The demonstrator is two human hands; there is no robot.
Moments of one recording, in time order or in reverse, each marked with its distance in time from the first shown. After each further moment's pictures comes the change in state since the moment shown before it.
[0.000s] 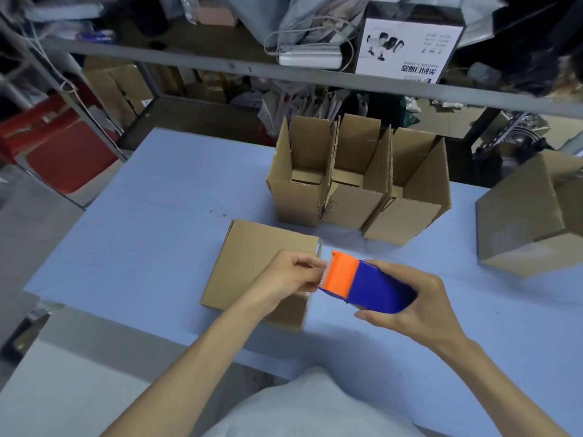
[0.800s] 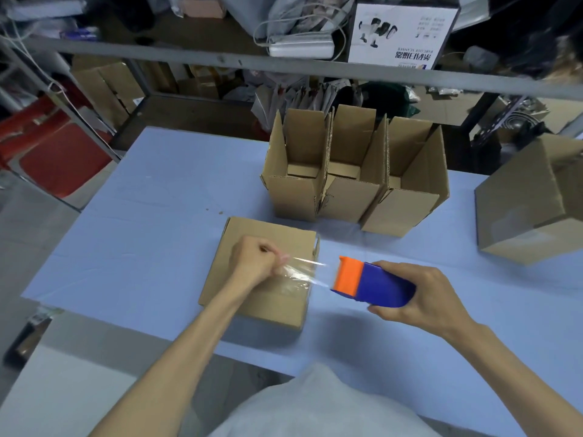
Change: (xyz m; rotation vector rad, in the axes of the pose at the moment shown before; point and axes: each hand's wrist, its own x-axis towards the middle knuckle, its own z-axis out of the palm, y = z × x) left_hand 0.022 -0.014 -0.036 0.297 0.491 -0.057; right_hand -0.001 0.030 -0.010 -0.300 -0.147 0.086
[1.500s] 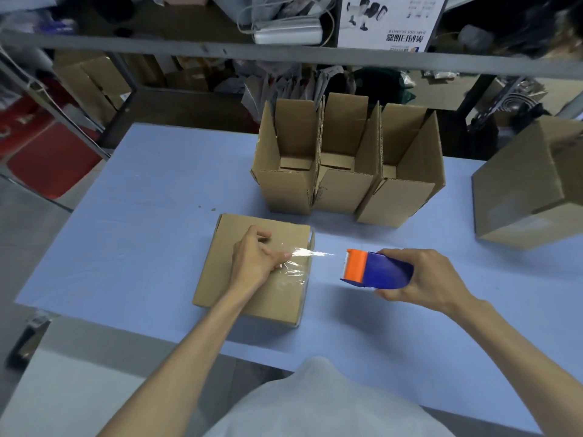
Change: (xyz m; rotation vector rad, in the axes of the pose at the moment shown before) left_hand 0.012 -0.019 0.018 0.024 0.039 0.139; right_hand 0.012 0.040 -0.001 -0.112 -0.052 0.066
